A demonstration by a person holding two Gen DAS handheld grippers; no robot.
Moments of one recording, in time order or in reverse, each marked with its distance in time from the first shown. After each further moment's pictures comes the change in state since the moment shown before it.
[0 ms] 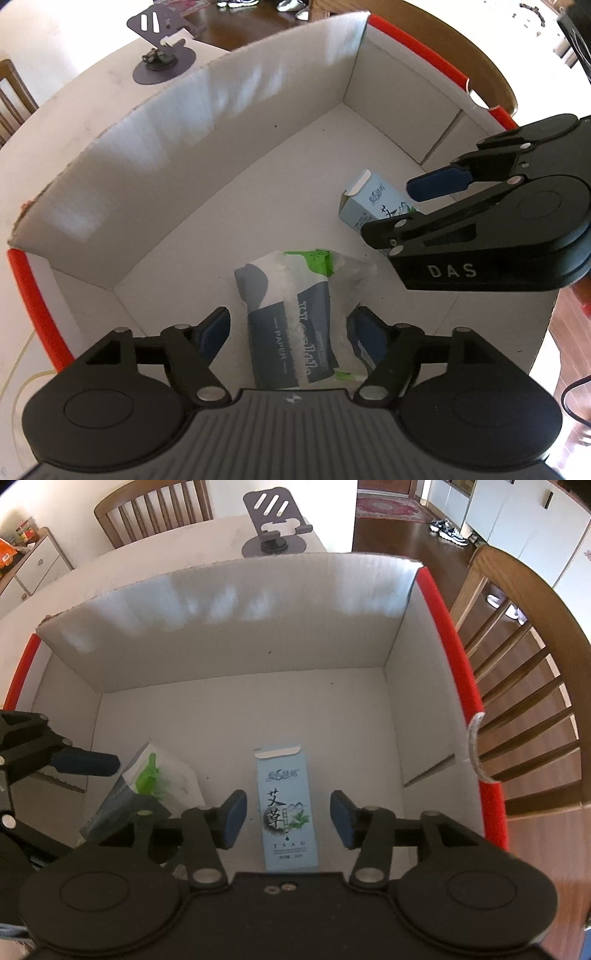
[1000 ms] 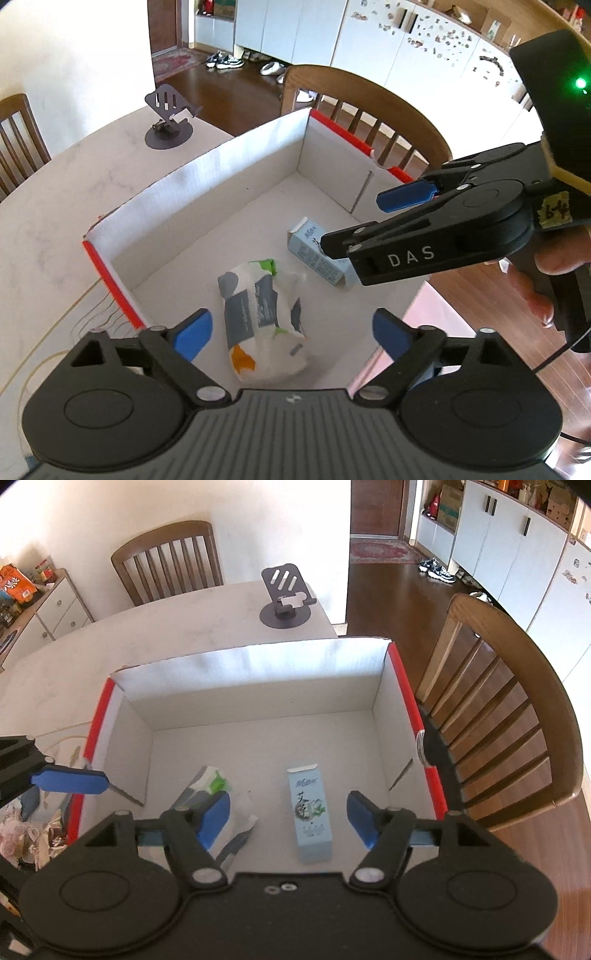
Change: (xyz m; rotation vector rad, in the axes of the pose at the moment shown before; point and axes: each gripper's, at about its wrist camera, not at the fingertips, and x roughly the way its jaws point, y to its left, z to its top) left arm -0.102 -0.014 -0.039 0.004 -0.218 -0.080; right arm -0.094 0.019 -0.026 0.018 -0.162 0.010
